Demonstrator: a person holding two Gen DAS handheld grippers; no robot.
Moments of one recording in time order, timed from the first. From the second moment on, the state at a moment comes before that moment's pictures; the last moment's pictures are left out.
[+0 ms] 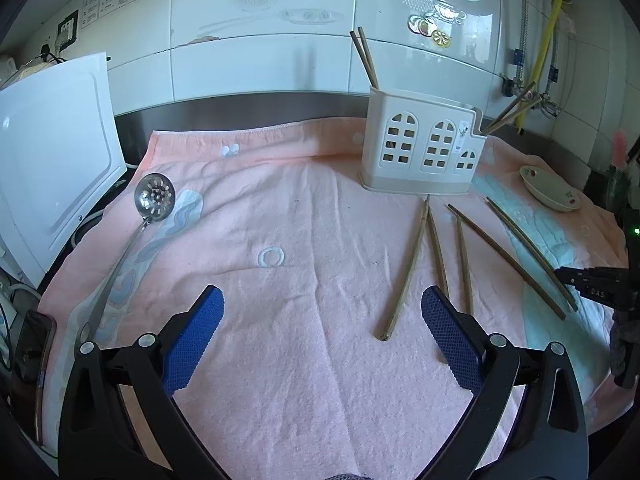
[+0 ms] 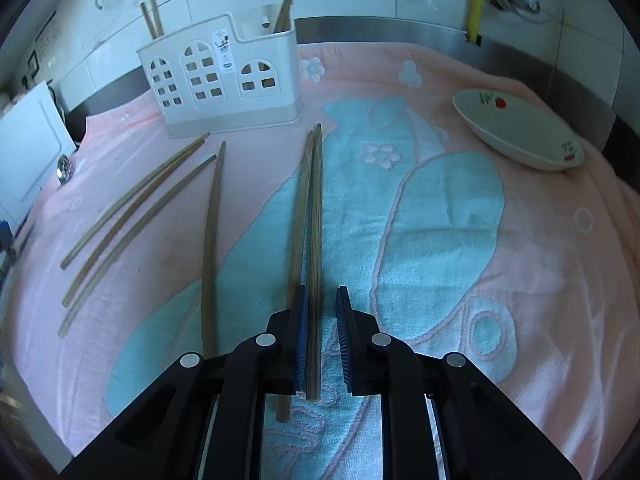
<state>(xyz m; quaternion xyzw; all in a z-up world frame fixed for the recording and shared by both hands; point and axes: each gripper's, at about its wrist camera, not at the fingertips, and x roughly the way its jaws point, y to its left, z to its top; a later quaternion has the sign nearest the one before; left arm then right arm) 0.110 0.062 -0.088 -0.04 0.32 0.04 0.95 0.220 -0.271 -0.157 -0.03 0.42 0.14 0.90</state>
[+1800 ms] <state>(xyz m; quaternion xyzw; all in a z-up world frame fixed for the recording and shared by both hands) 0.179 0.011 -0.123 0.00 0.41 -0.08 0.91 0.175 -0.265 -0.073 -0.04 0.31 0.16 0.94</state>
